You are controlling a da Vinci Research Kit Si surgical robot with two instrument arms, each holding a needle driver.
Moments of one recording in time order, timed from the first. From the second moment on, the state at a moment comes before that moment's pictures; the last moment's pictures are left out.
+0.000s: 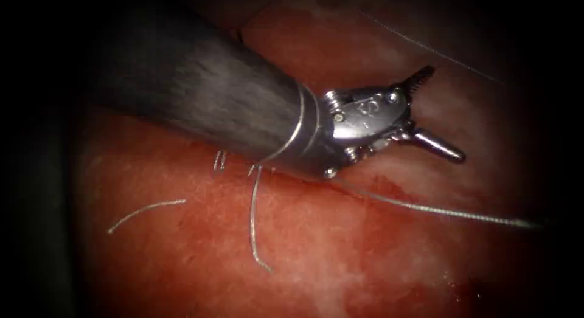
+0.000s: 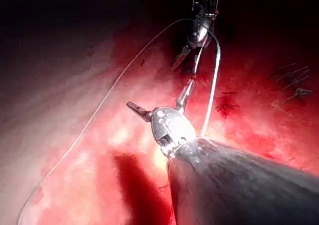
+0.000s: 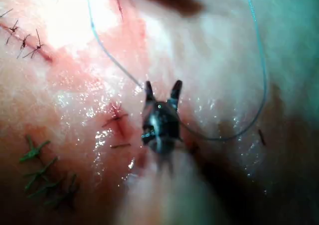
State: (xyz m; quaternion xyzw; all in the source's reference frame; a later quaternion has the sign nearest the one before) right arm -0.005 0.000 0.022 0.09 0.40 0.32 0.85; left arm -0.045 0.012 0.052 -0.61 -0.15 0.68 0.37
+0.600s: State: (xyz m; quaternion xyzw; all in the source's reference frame) right arm 0.008 -0.006 0.019 0.18 0.45 0.24 0.84; left arm -0.025 -0.005 0.046 -0.59 -0.16 0.73 0.28
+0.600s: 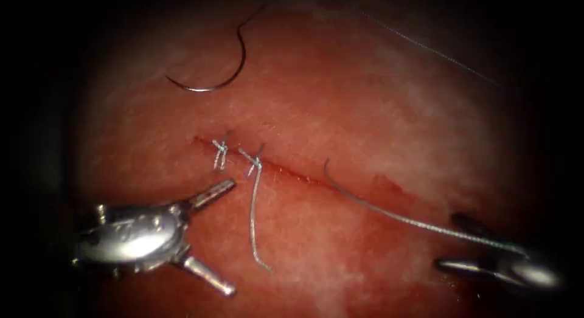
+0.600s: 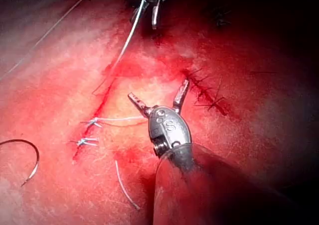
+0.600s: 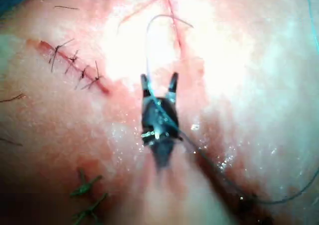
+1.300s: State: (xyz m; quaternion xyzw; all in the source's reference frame) right arm 0.018 -0.008 0.023 0.17 0.47 0.22 0.84; left arm -0.027 -0.006 0.057 -0.35 0.07 0.93 0.06
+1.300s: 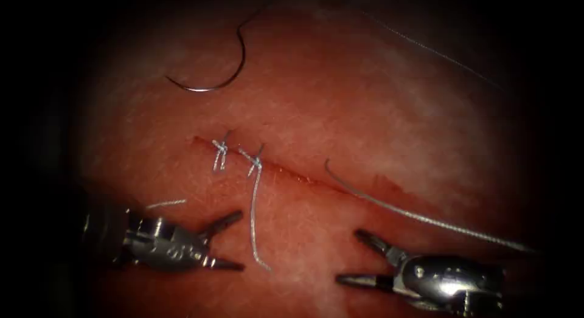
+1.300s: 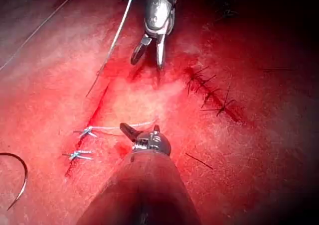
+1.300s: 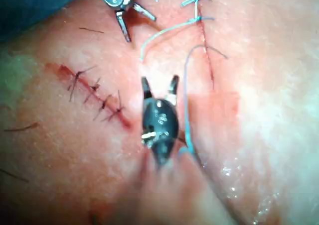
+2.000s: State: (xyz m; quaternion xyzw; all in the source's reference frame) right arm 0.019 -0.006 0.023 0.15 0.50 0.24 0.82; left arm -0.031 -0.007 0.058 -0.22 0.20 0.93 -0.22
